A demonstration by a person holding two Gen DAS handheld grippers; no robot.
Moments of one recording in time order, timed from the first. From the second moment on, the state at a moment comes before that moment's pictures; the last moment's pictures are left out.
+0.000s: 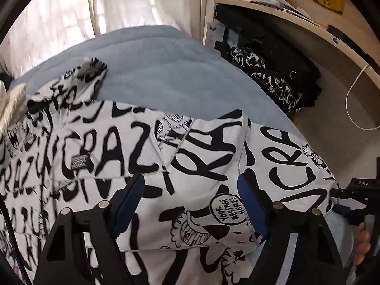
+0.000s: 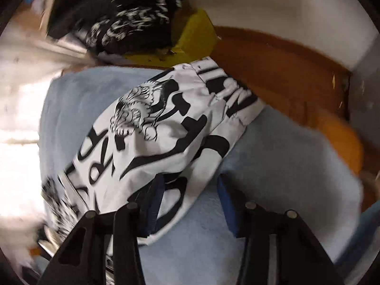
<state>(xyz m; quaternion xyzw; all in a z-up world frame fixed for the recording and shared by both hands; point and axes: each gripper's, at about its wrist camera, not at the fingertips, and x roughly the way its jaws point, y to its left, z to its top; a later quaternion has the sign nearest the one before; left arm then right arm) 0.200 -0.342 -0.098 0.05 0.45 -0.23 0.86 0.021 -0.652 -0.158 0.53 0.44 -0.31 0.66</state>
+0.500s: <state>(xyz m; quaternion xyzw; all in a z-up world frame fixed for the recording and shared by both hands) 0.212 -0.270 -0.065 0.01 0.42 -0.20 0.89 0.048 -0.580 -0.036 0.34 0.25 -0.33 0.85</state>
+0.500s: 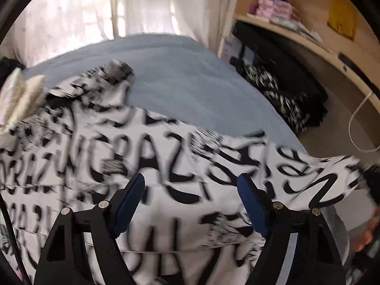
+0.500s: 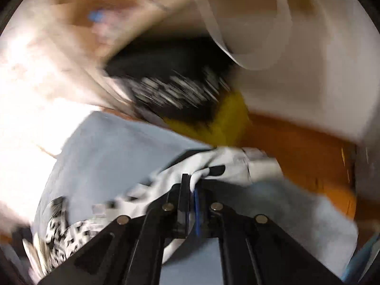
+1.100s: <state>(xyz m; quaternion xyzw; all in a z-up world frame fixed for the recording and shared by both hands) 0.220 -0.040 -0.059 -0.14 0.40 -0.12 0.90 0.185 -0.262 -0.015 0.11 0.32 0.05 0.94</state>
